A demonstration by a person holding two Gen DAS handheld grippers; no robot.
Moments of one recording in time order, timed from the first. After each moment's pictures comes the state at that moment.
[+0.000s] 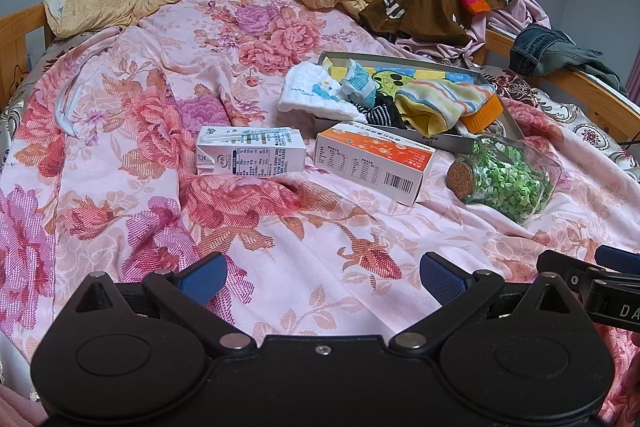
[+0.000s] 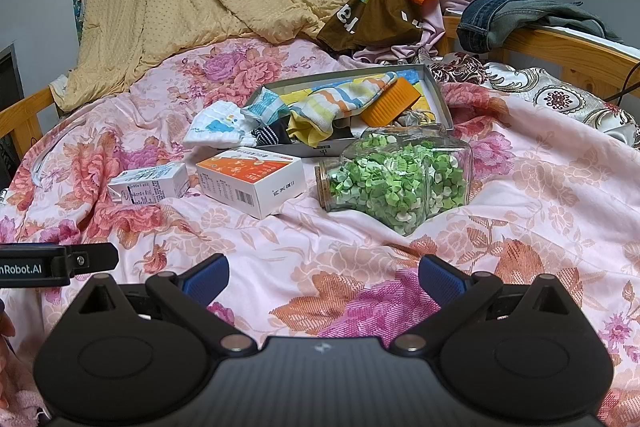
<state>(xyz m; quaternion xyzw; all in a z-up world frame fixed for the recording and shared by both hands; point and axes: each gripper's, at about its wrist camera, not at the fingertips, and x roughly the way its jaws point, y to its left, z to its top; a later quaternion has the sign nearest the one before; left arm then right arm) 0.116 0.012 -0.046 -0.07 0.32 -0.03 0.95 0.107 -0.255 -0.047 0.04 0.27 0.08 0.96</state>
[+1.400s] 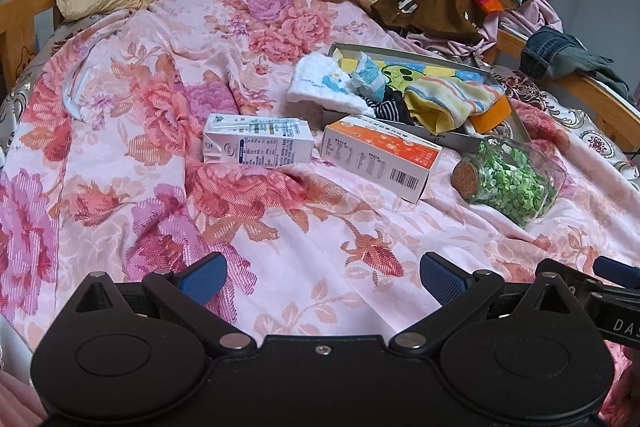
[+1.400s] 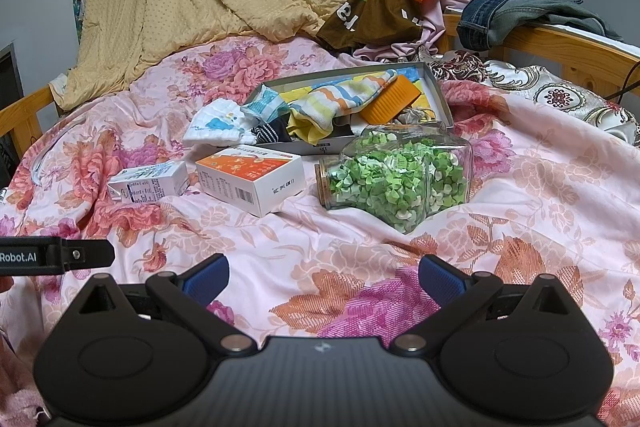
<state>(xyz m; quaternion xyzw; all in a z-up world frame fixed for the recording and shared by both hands) 0.117 0.017 -0.044 -0.09 0.33 -0.02 0.94 0.107 -0.254 -0.046 0.04 0.27 0.08 0.96</state>
